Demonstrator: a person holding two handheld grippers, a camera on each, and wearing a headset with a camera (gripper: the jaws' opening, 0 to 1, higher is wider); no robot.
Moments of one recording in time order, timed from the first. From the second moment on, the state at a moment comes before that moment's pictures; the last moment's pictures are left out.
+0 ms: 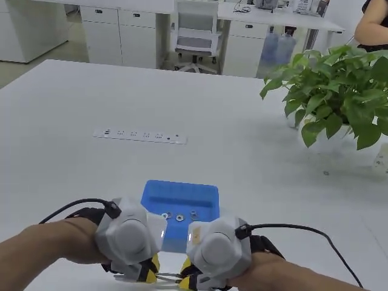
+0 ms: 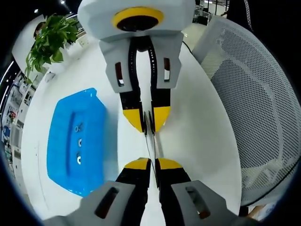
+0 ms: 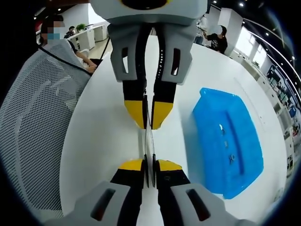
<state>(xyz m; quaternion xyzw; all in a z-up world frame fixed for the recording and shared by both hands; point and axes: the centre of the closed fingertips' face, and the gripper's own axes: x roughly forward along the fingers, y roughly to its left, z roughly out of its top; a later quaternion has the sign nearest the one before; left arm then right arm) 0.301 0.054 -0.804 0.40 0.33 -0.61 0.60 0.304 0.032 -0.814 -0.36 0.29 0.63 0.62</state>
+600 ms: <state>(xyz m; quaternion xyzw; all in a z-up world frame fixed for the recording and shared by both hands) 0.298 0.054 -0.814 0.40 0.34 -0.61 0.59 0.308 0.030 -0.815 -0.35 0.29 0.62 0.64</state>
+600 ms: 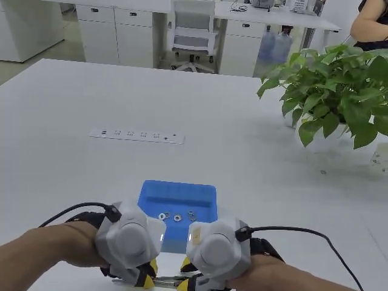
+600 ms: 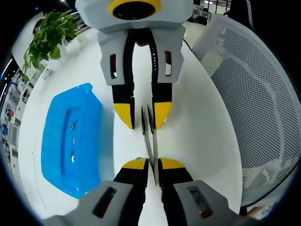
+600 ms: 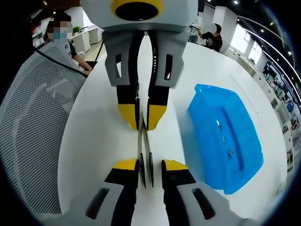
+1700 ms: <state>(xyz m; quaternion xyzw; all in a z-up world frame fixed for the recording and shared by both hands) 0.300 0.098 -0.747 0.21 0.31 -0.51 0.77 0.345 -0.057 -0.753 -0.20 0.25 0.49 0.81</state>
